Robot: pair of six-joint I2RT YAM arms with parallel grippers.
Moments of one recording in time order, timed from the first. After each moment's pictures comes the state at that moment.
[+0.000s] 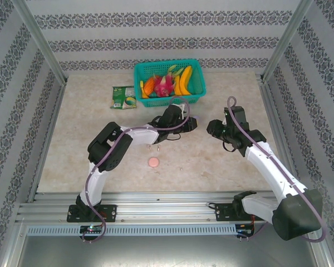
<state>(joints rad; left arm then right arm) -0.71 2.15 1.40 0.24 0.23 -0.85 0.24 1.12 0.85 -0.53 -0.10 0.64</state>
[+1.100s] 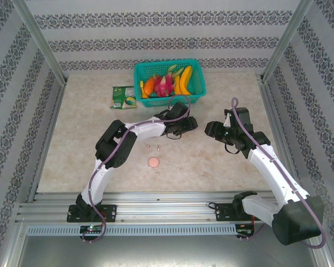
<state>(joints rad) -0.70 2.24 1.64 -0.23 0.12 -0.98 0.22 1.08 0.85 -0.59 -0.23 0.60</state>
